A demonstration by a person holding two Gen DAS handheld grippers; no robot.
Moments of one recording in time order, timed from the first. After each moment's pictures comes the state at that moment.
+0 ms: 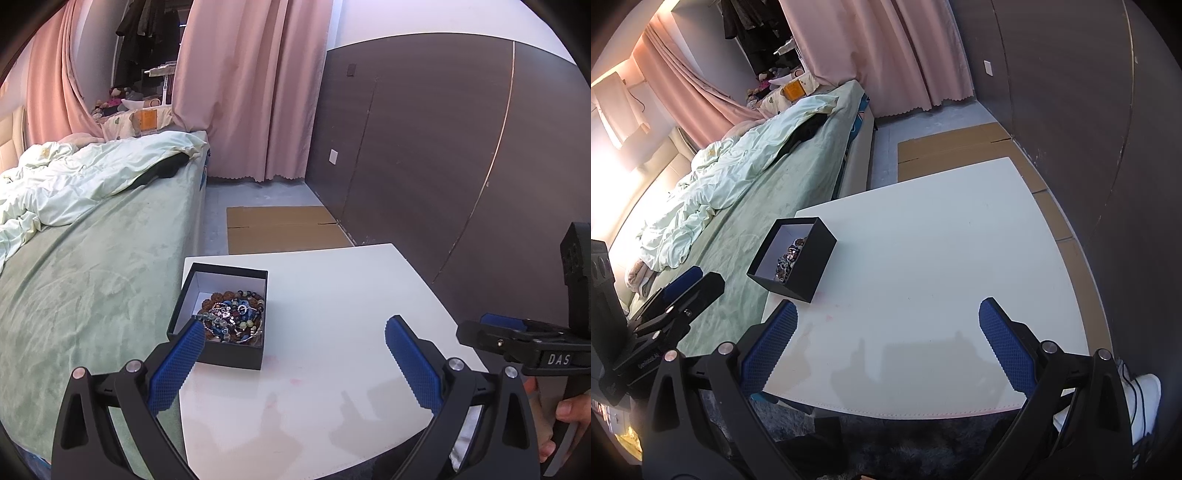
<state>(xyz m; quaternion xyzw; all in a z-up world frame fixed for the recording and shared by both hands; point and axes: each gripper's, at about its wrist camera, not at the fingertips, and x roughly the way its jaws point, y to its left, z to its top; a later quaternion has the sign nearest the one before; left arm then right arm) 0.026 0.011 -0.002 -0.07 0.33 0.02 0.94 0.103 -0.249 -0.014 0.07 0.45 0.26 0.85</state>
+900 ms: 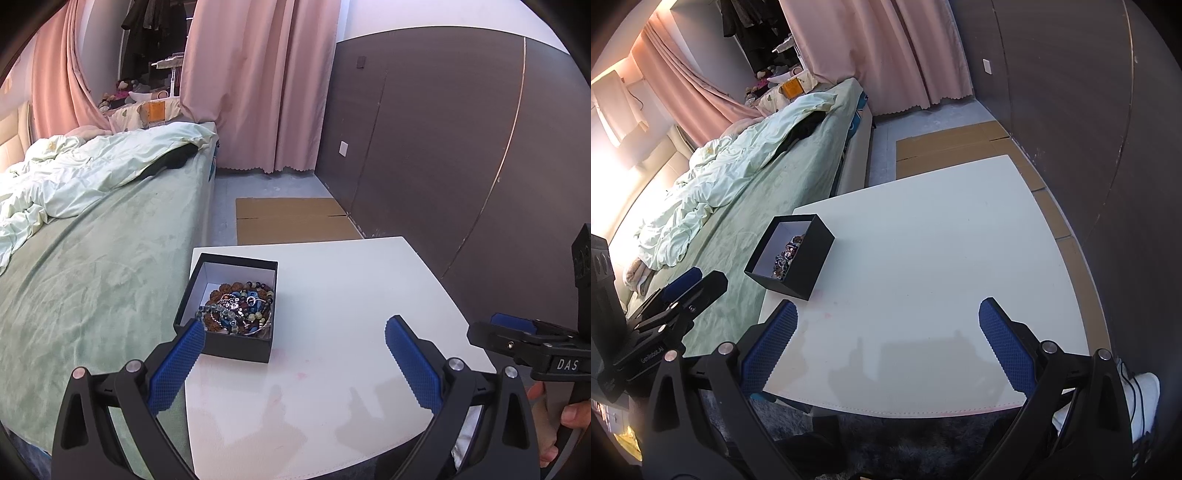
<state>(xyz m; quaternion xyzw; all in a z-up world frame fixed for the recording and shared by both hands) 0.030 0.013 -0.008 -0.07 0.34 0.03 0.94 0.100 -0.248 -0.019 0.07 0.45 0.26 0.85</state>
